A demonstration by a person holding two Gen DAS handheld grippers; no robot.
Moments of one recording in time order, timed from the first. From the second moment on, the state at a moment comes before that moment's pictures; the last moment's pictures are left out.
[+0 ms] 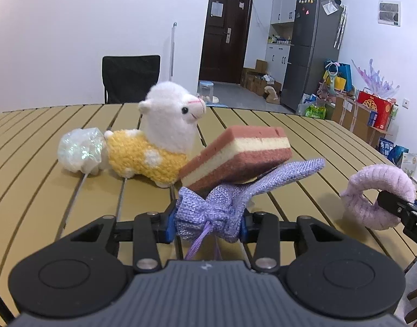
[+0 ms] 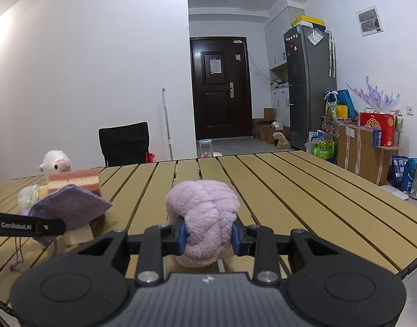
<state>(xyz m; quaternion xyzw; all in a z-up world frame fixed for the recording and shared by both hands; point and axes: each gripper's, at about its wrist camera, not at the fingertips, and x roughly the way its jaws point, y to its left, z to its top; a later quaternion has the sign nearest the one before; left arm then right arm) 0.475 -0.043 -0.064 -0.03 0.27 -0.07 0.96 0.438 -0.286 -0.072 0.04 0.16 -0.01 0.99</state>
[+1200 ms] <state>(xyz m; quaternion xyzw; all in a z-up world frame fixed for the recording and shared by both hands) 0.370 -0.010 -0.035 -0.03 0.21 -0.02 0.98 0.373 -0.266 -0.051 0.05 0.12 0.03 0.99</state>
